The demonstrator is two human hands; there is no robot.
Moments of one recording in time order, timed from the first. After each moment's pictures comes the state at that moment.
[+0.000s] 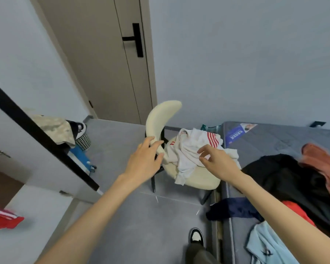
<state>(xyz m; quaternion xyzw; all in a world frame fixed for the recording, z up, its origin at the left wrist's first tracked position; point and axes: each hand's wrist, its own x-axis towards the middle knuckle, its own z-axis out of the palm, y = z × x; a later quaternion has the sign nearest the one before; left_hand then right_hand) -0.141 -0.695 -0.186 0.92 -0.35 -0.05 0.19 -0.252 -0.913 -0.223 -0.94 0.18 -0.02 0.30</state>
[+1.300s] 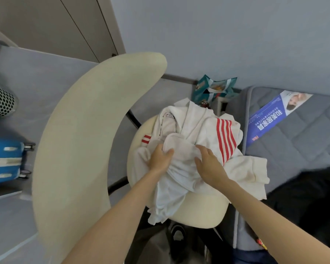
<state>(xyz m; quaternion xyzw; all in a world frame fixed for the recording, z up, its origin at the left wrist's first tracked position) 0.140 -1.040 -0.617 0.82 0.04 -0.43 0.37 0.035 -1.164 -0.576 -0.85 0.33 0.20 0.35</state>
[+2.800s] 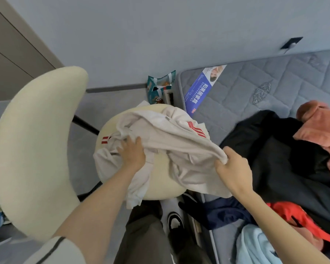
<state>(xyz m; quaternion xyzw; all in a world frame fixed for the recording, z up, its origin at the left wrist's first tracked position) 0.059 -1.071 -0.561 0.90 -0.33 -0.29 -0.07 -0.189 -1.188 -0.456 -0.77 0.57 -0.04 0.28</state>
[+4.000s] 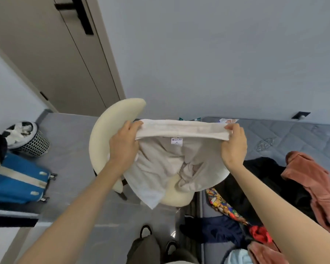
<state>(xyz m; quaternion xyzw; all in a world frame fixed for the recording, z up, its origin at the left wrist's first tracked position) 0.002 -0.940 -0.285 0.92 -0.32 0.05 0.21 -0.168 -1.187 -0.319 -0.82 0.44 -0.25 0.27</state>
